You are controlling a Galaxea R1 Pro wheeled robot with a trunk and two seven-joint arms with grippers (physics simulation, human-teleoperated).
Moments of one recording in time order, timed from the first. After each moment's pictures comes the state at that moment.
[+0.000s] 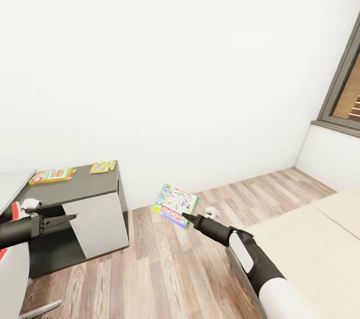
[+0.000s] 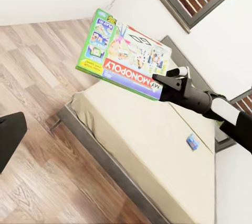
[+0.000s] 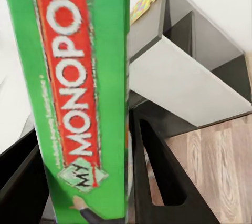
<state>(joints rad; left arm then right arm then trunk) -0.36 0.45 0.50 -1.37 -0.01 1.02 -1.57 -0.60 0.07 0.07 -0.72 -0.55 0.44 0.65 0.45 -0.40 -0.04</state>
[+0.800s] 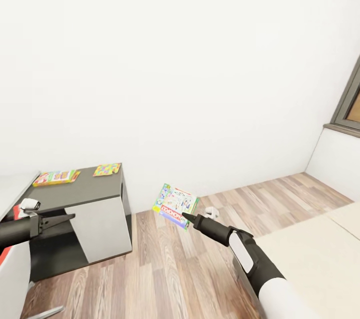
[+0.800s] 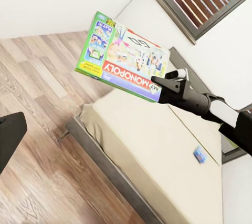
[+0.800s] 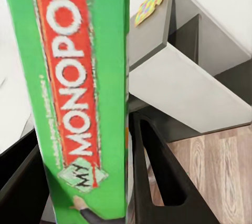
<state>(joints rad) -0.36 0.45 0.51 -1.37 0.00 1.02 -1.57 -0.60 0.07 0.08 -0.72 -0.56 0.44 0.65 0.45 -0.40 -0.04</state>
